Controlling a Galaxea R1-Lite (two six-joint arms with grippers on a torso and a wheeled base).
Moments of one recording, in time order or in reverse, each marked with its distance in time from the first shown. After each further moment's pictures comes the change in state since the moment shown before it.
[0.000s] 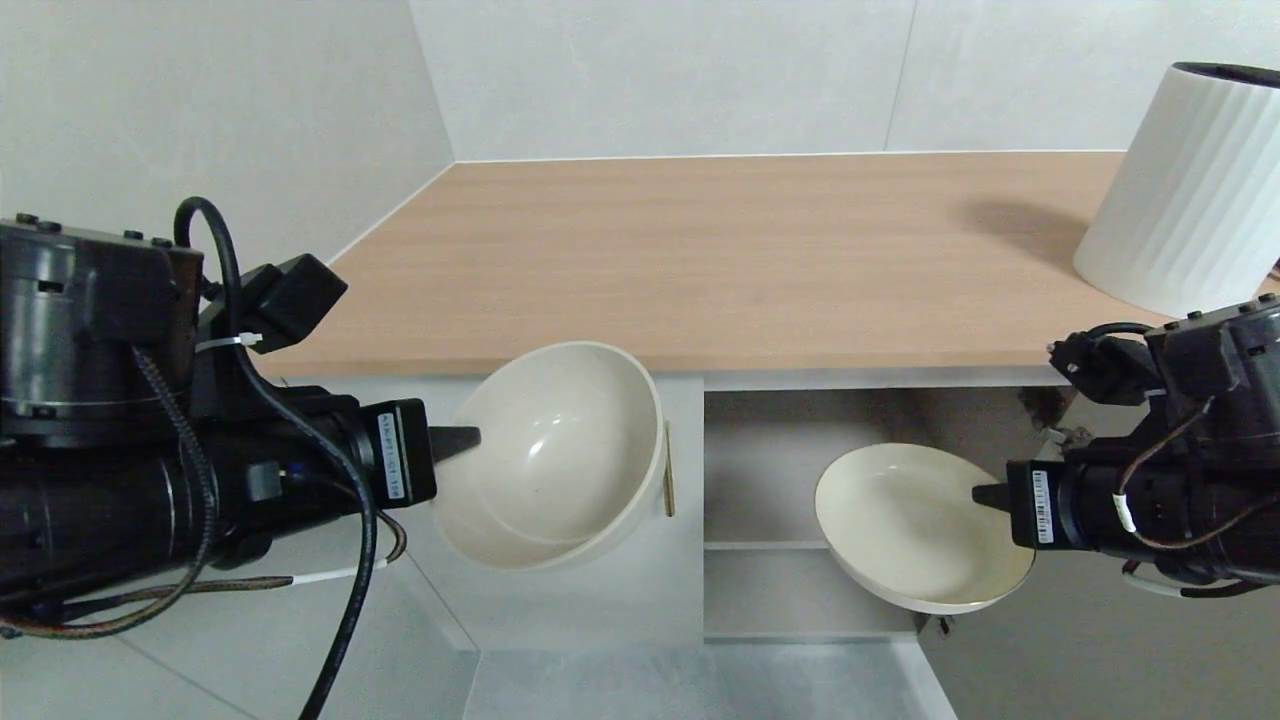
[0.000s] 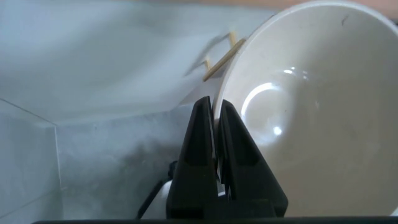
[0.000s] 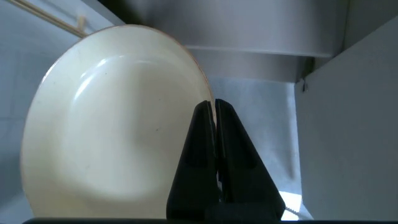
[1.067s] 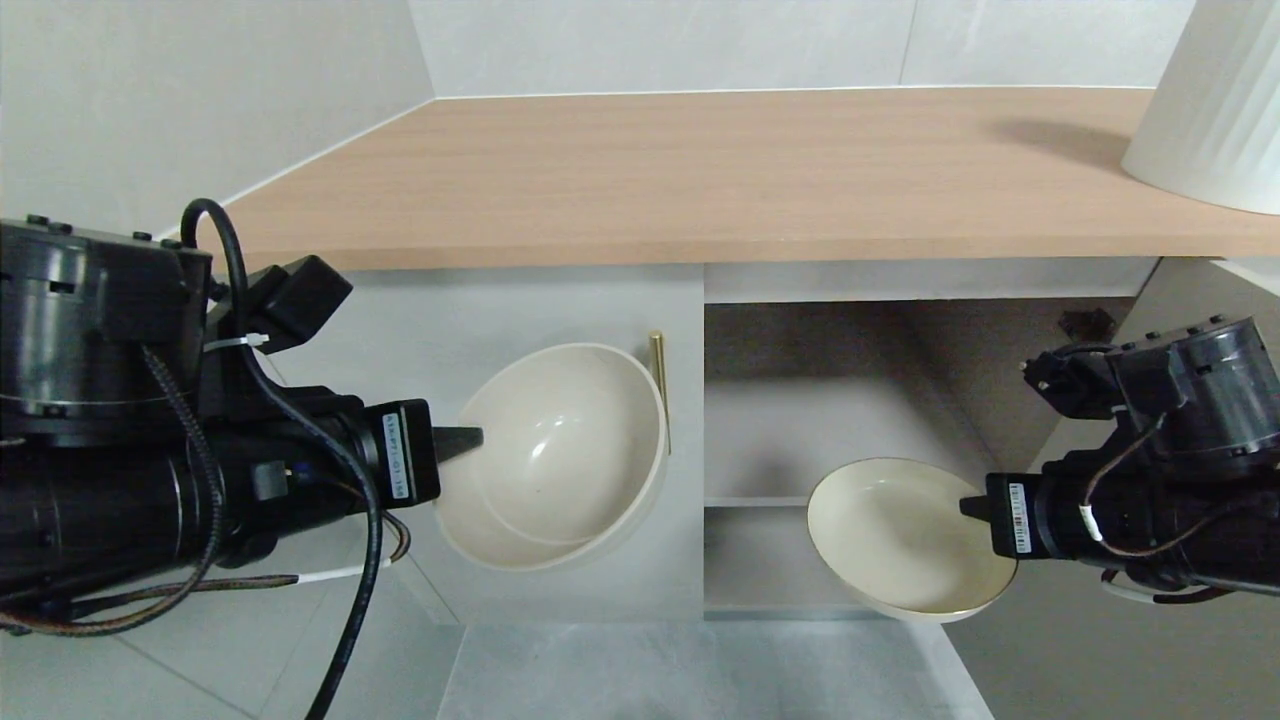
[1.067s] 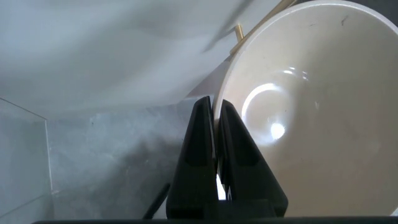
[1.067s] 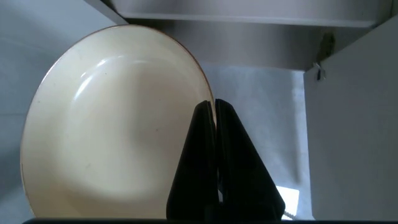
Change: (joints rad) left arm 0.000 0.007 -0.001 0.000 0.000 0.000; right arm 0.000 0.048 0.021 -0.035 -0.001 -0.005
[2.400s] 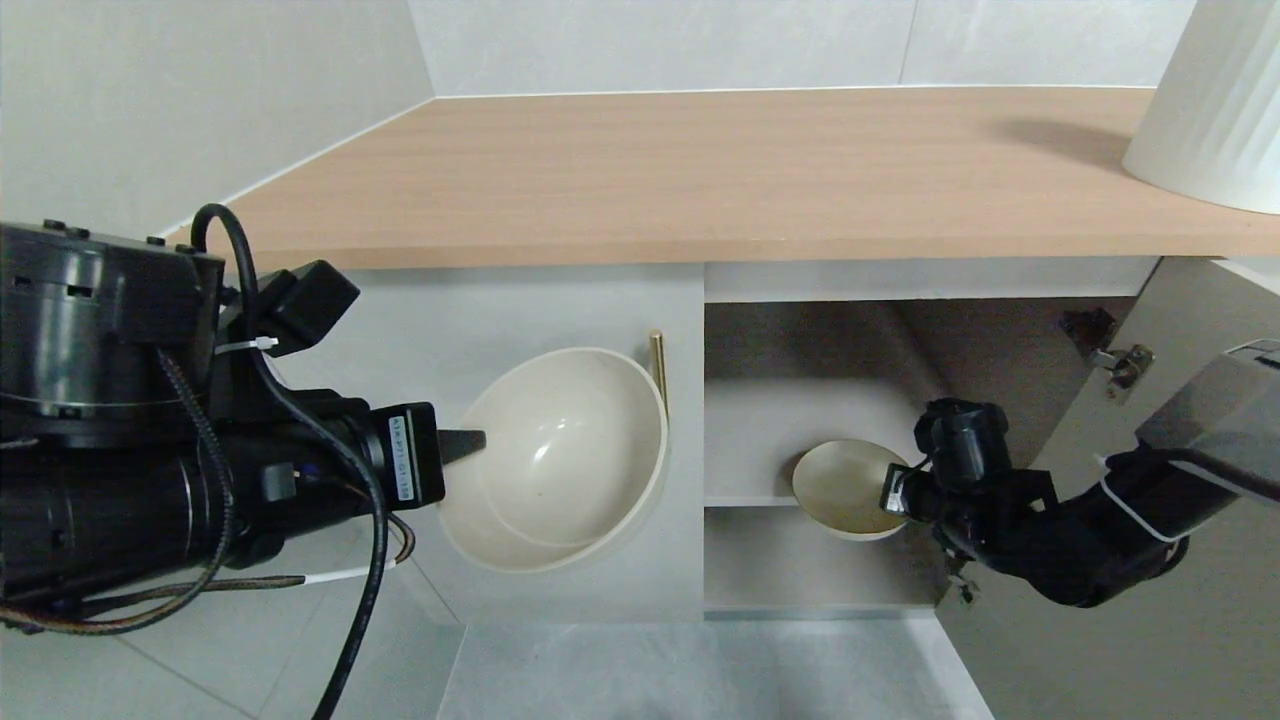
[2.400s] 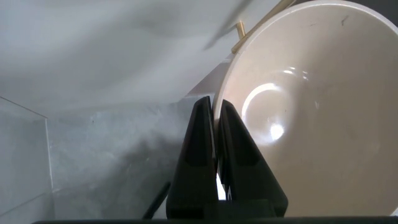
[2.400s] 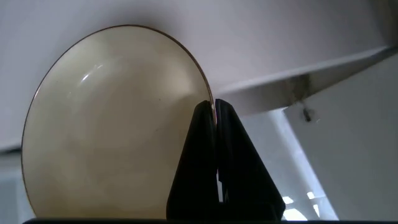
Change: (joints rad) left arm 0.000 0.009 0.001 0.000 0.000 0.000; right arm -0.136 0.650 -0.051 -0.682 -0.250 0.121
